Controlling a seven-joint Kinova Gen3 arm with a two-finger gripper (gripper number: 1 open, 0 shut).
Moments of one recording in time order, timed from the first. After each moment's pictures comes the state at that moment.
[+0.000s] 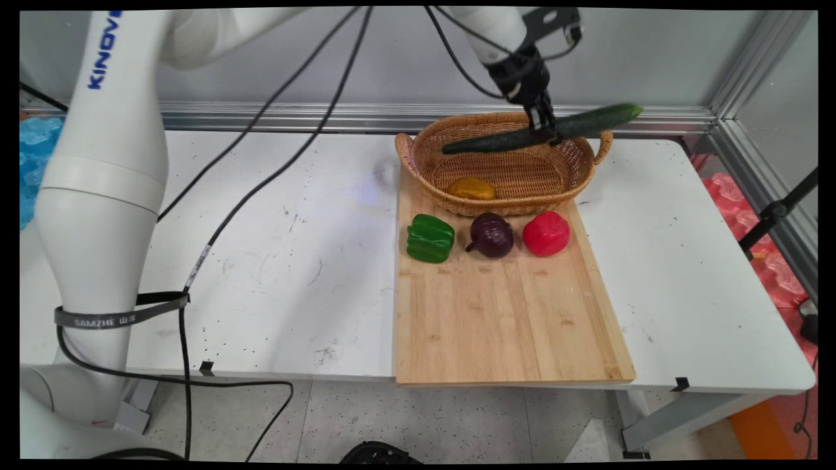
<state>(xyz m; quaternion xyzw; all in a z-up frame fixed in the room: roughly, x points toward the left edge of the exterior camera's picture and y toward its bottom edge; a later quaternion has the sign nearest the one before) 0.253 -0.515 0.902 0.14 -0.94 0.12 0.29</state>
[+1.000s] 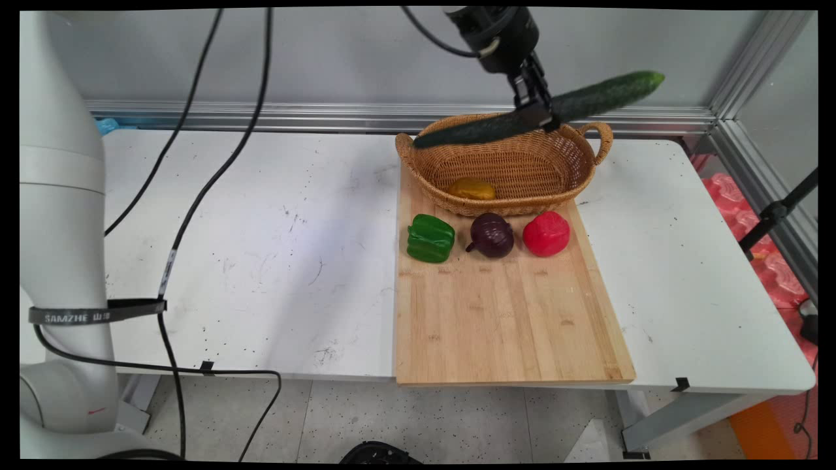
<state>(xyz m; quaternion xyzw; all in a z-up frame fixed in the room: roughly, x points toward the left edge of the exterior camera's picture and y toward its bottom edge) 0.272 -0.400 0.996 0.15 -0.94 0.09 0.30</state>
